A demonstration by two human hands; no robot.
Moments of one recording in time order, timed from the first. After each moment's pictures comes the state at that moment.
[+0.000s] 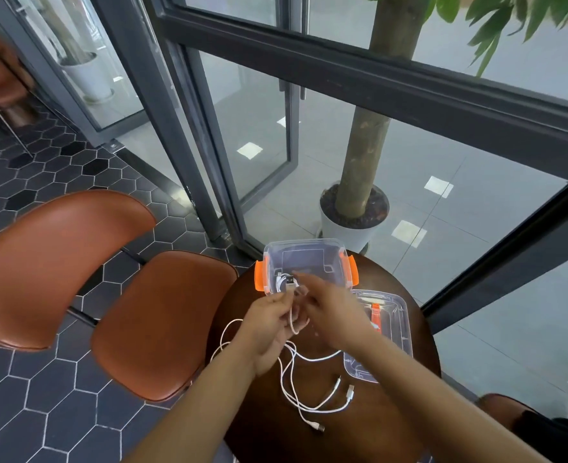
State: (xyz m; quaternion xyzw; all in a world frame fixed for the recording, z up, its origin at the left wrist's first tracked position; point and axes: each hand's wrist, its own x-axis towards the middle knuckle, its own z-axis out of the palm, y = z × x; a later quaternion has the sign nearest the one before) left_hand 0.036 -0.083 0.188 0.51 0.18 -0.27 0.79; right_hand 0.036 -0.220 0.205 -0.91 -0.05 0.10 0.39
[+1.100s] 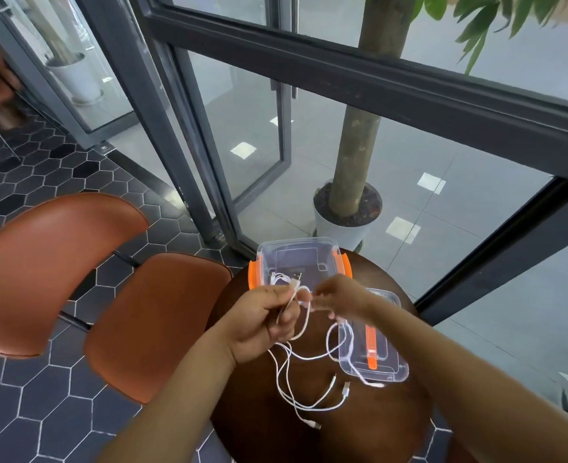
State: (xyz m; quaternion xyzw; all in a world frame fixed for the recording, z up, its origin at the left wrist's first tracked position) left_hand 0.048 -0.070 0.209 0.49 0.07 -0.40 0.77; right_hand 0.076 -0.271 0.169 -0.87 -0.03 0.29 0.40
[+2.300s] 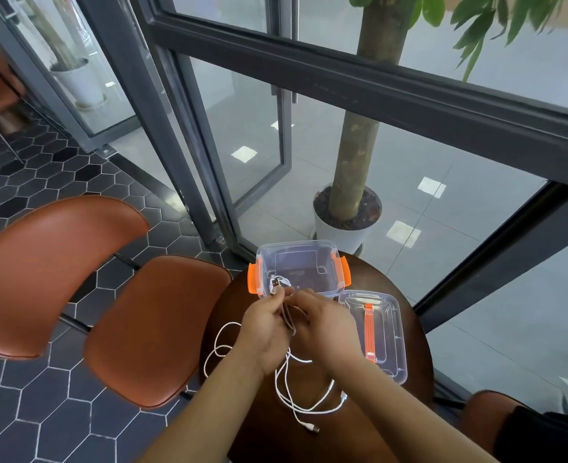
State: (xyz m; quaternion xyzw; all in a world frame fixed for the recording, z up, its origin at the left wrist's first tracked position) left_hand 0.034 -0.098 0.189 0.39 0.23 -0.25 0.85; right_hand 0.013 -0.212 0.175 -0.94 -0.06 -0.07 0.33
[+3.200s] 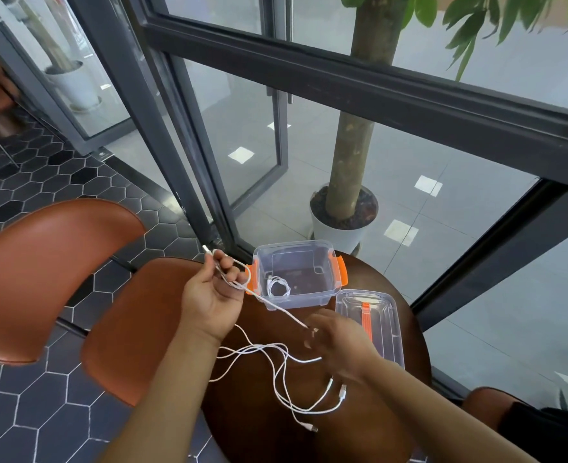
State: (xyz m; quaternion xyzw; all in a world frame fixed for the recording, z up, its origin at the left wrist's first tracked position) left_hand 0.082 -0.041 0.204 0.26 0.18 -0.08 0.95; right_hand 0.008 -0.261 0.133 -0.93 -0.07 0.14 0.32
